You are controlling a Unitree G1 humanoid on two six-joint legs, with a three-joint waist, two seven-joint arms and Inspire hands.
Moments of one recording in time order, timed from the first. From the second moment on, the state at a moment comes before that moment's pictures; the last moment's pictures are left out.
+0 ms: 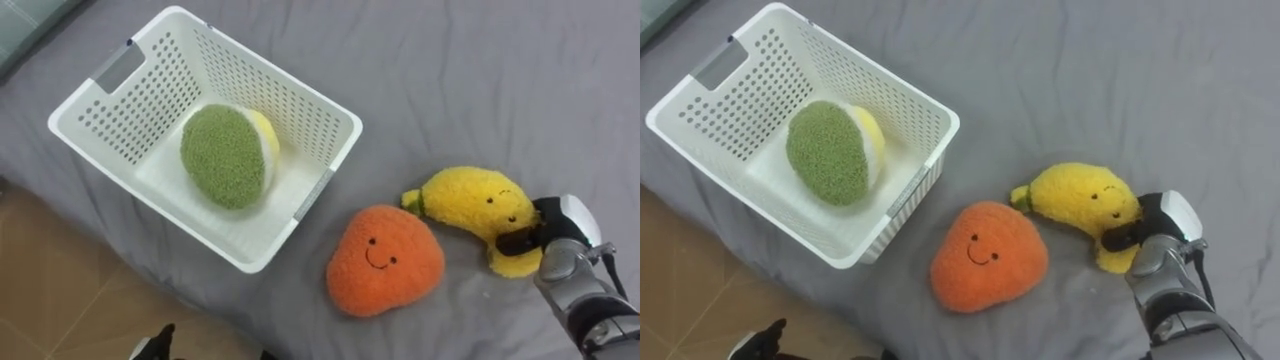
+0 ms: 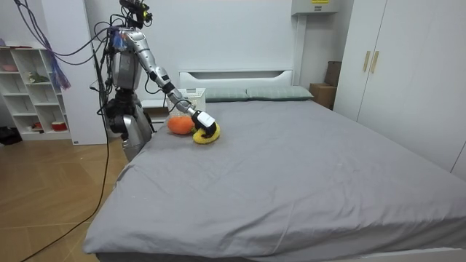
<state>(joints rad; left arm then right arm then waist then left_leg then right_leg) -0.02 0.27 -0.14 1.06 -0.12 -0.01 0.03 -0.55 -0.43 0.28 1.32 -0.12 0.00 -0.35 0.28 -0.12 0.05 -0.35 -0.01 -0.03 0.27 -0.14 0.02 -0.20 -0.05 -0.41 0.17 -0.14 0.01</state>
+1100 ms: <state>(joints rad) 0.19 0.22 0.08 0.95 -0.04 0.01 0.06 -0.30 -0.43 0.21 0.21 -0.25 0.01 -0.25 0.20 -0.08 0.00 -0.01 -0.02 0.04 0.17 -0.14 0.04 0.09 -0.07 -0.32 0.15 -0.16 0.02</state>
